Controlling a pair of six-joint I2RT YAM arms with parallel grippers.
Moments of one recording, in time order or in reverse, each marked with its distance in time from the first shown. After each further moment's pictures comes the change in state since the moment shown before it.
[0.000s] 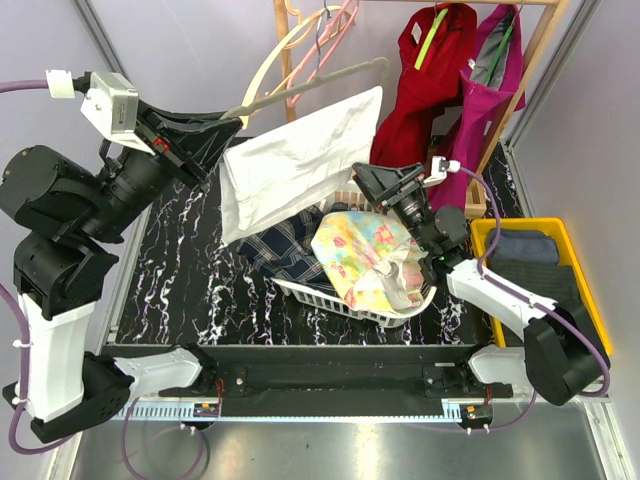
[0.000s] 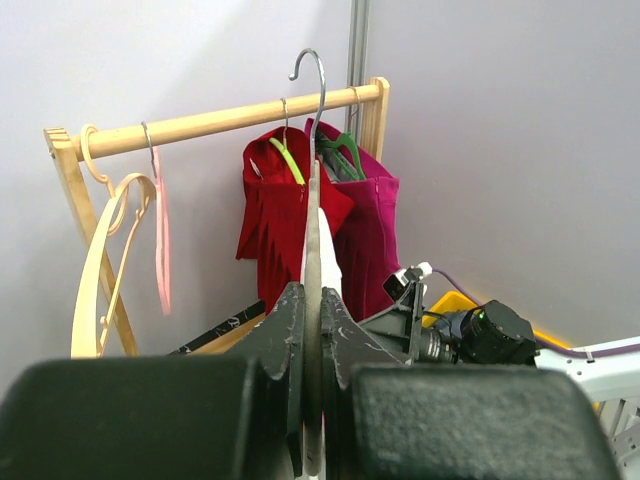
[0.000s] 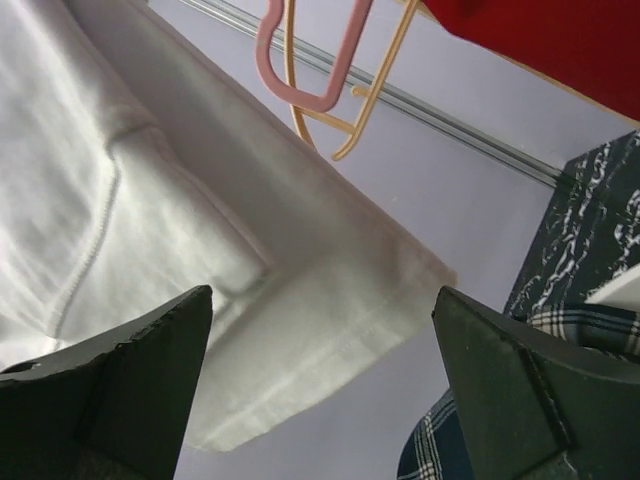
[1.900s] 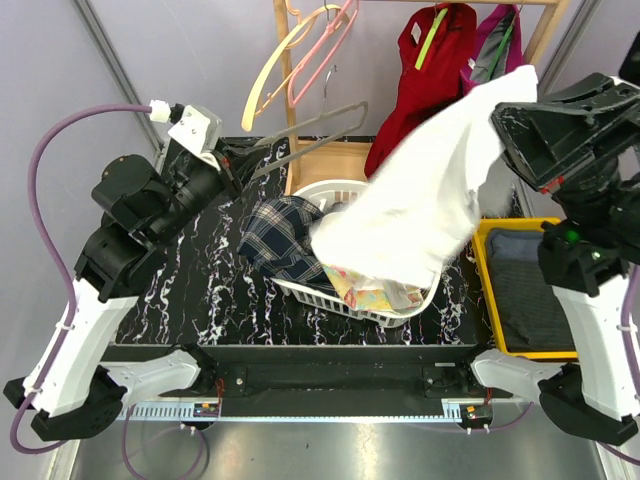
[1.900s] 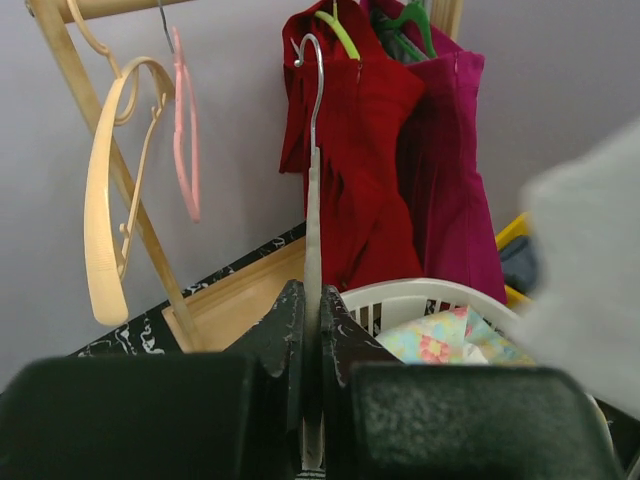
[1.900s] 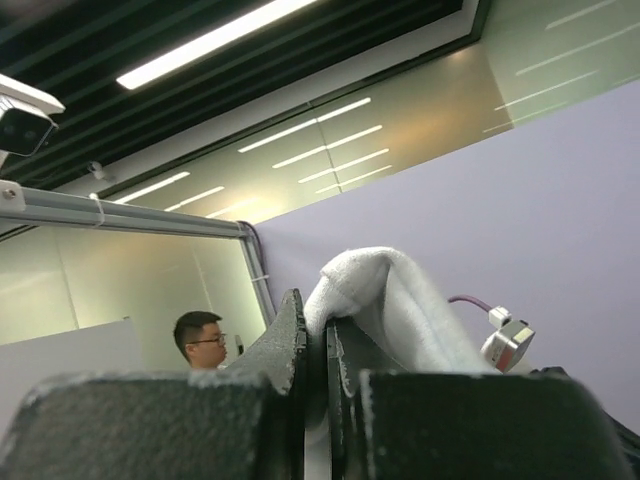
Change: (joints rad) left arm -0.005 -0.091 -0.415 0.149 -0.087 0.111; right arm -0.031 -0.136 1.100 -0.467 -0.415 0.036
